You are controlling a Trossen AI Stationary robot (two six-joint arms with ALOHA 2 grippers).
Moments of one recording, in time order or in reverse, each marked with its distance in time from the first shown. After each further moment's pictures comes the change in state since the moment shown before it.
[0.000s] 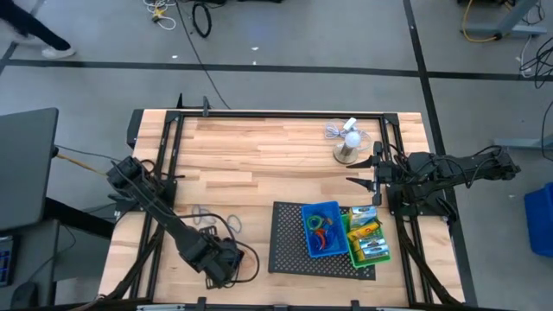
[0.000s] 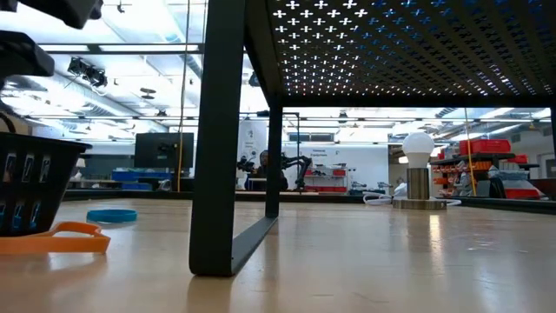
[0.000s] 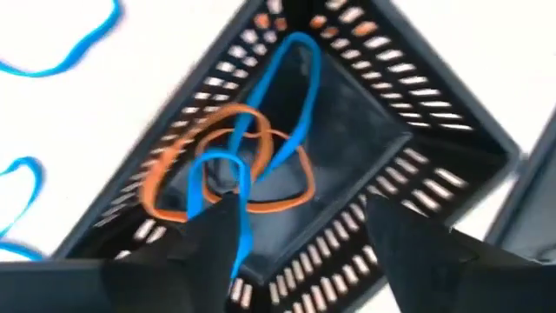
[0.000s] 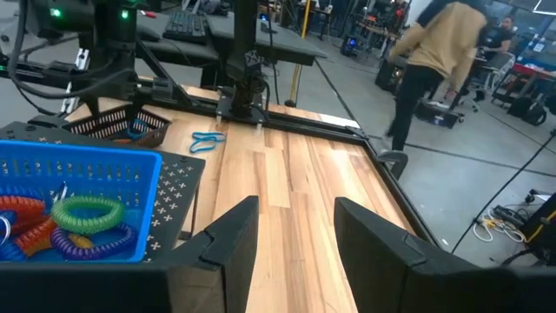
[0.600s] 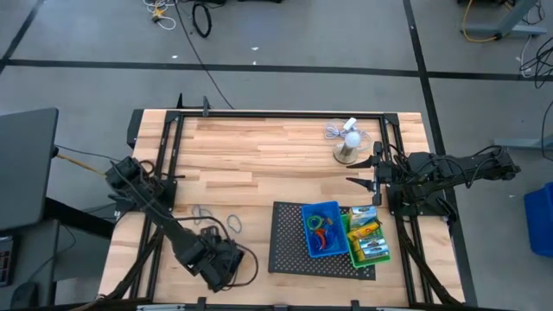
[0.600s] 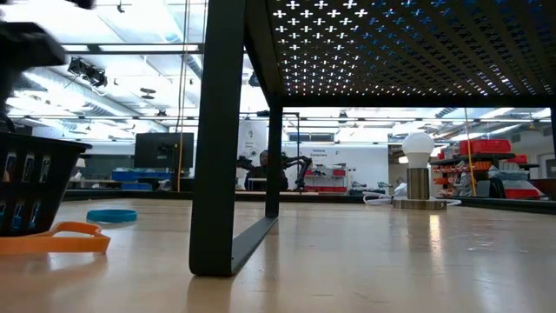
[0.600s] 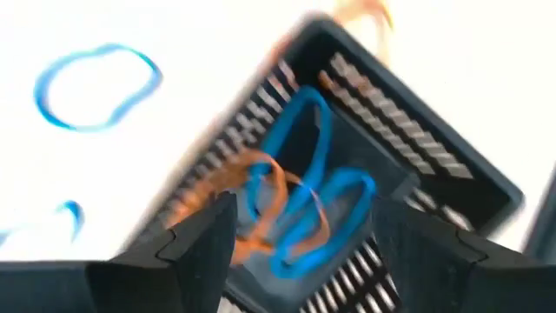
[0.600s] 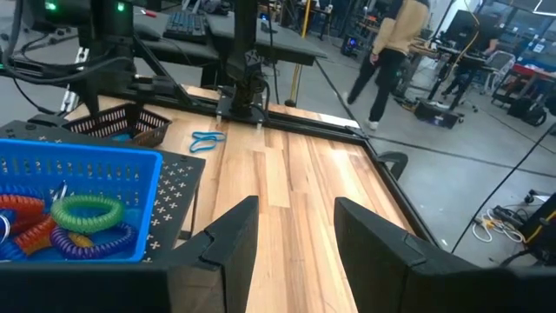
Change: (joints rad) left arm -0.021 -0.004 0.001 0.023 -0.149 0.006; right arm 0.000 0.000 0.000 -0.001 0.000 -0.002
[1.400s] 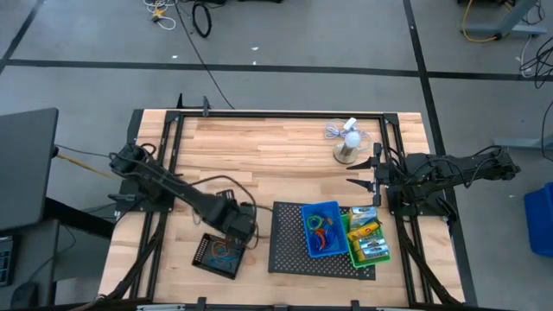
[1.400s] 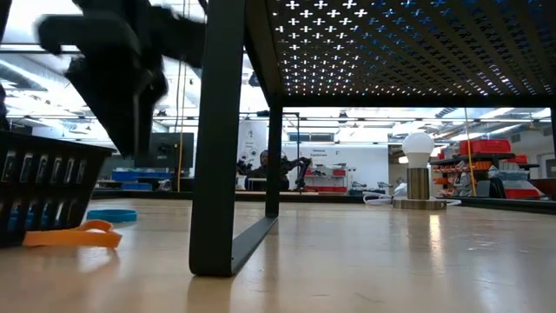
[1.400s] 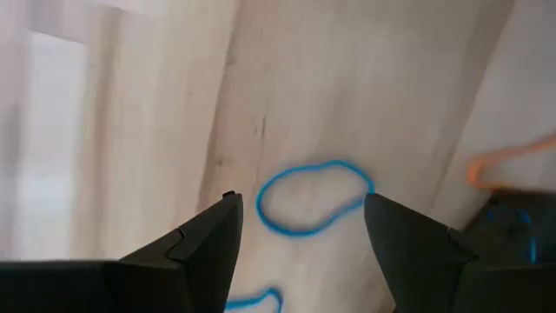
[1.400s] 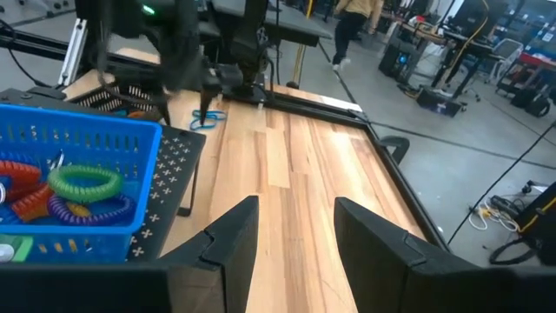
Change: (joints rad) left arm 0.343 -0.064 -0.042 -0.079 -0.078 0.346; right arm 0.000 0.001 0.000 -0.059 0.000 -0.010
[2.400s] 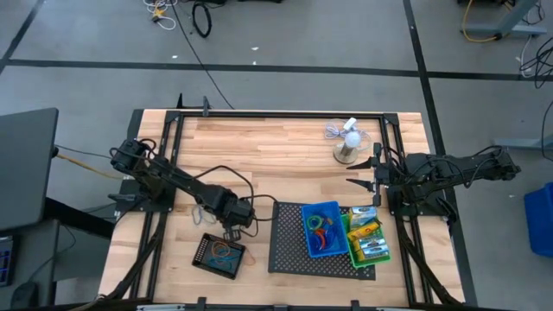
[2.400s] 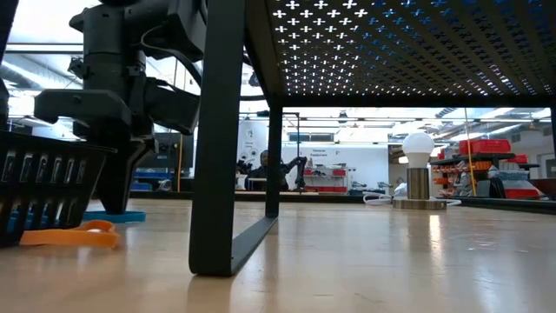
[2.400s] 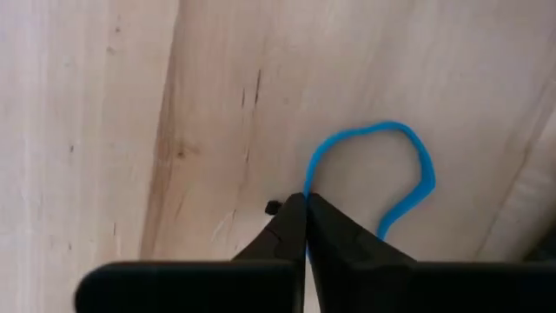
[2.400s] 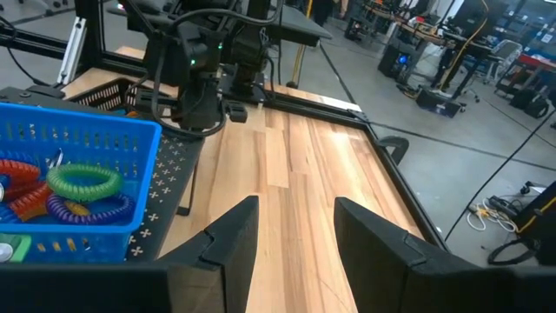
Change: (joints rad) left arm 0.138 -0.018 -0.280 0.311 0.202 0.102; right arm 0.000 0.000 0.000 -0.001 0.000 -0.006
